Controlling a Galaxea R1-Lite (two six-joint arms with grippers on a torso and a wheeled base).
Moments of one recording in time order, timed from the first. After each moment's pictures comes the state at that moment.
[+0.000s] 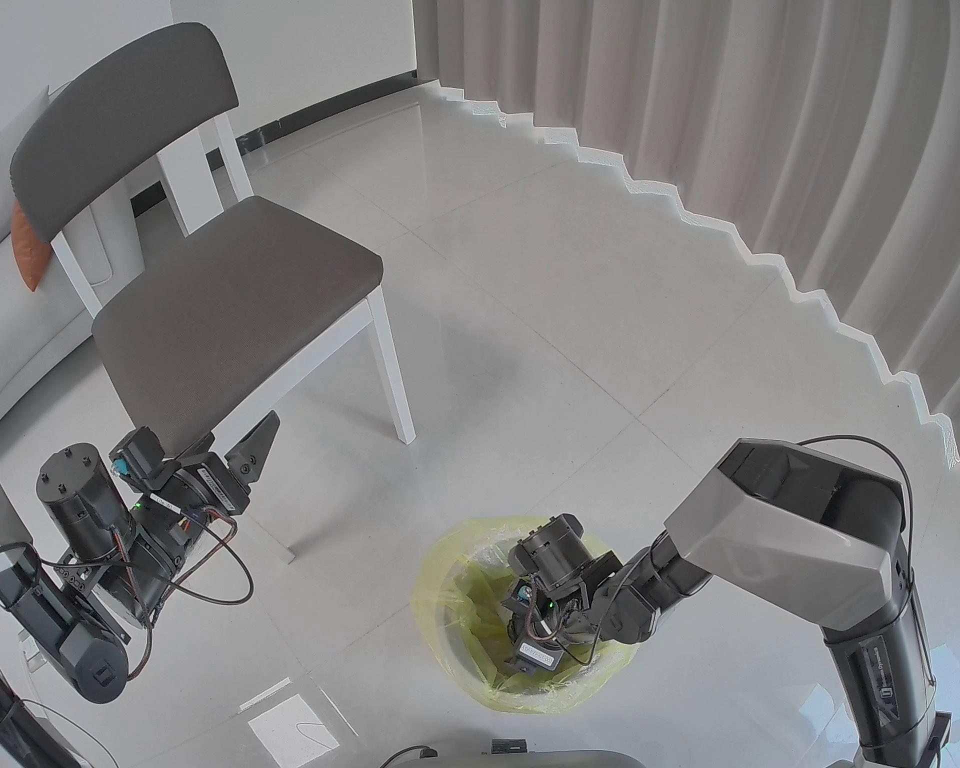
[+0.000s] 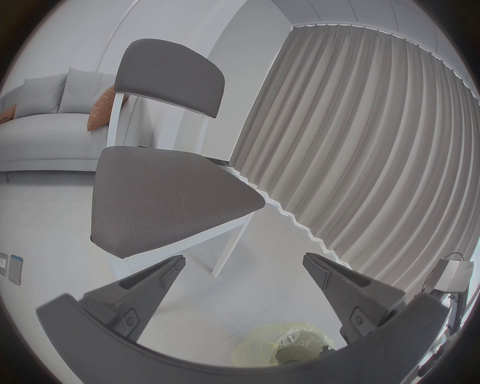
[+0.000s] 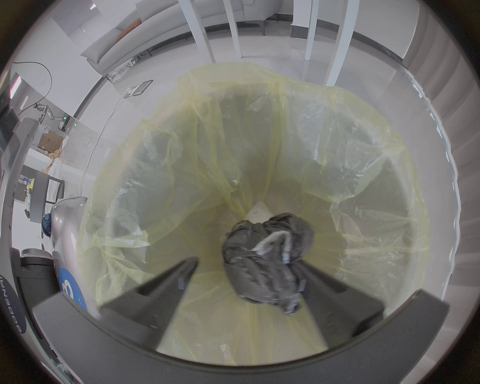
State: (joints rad) left arm -0.24 1.74 -0.21 -1.55 0.02 -0.36; right arm 0.70 2.50 -1.24 -0.22 -0.05 -0.39
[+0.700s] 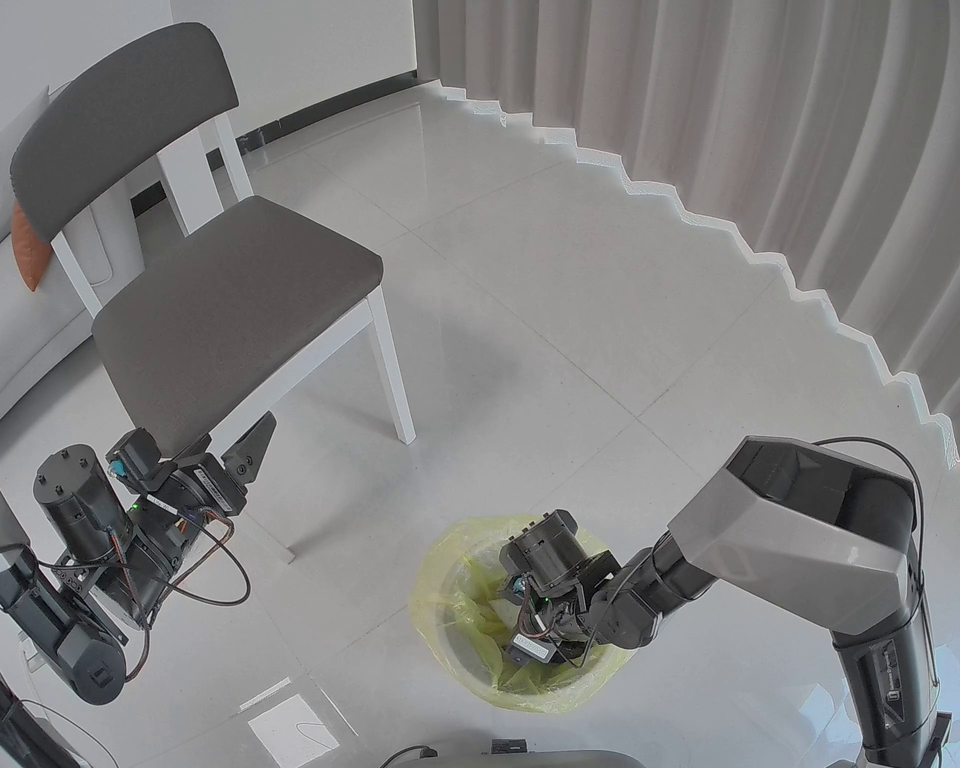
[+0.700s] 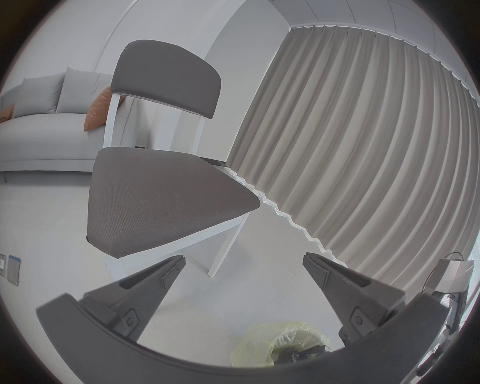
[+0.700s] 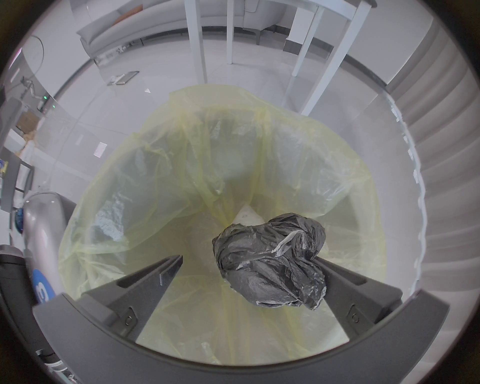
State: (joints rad) left arm -0.23 1.73 -0.20 -1.55 0.02 -0.36; right arm 0.74 2.47 -1.22 -0.27 -0.16 -0.34
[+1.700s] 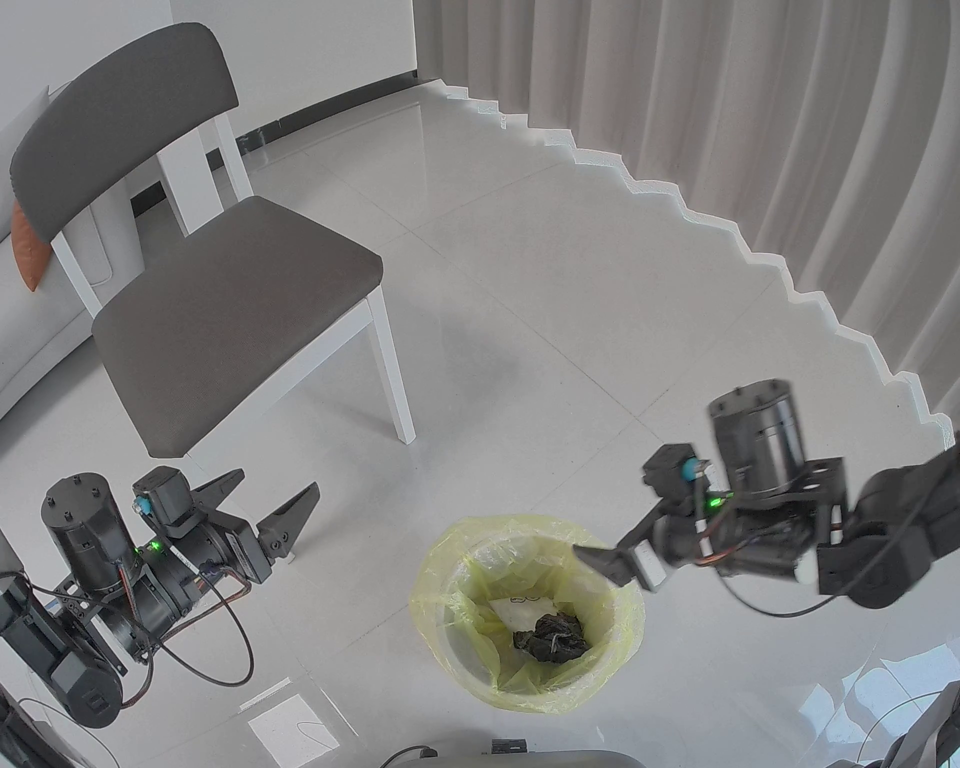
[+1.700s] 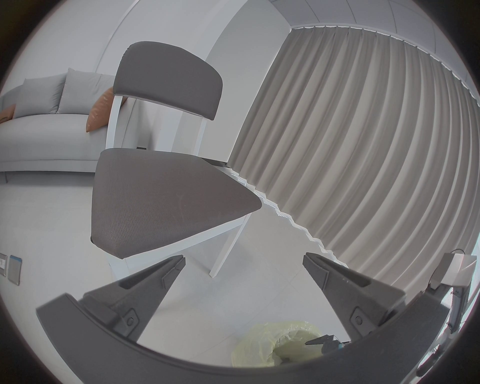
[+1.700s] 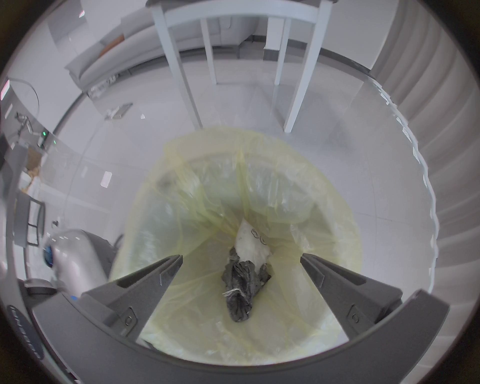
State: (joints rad) left arm -0.30 1.70 -0.13 -1.47 -0.10 -0.16; right arm 0.67 1.80 -0.82 -0.39 -0.13 -0.18
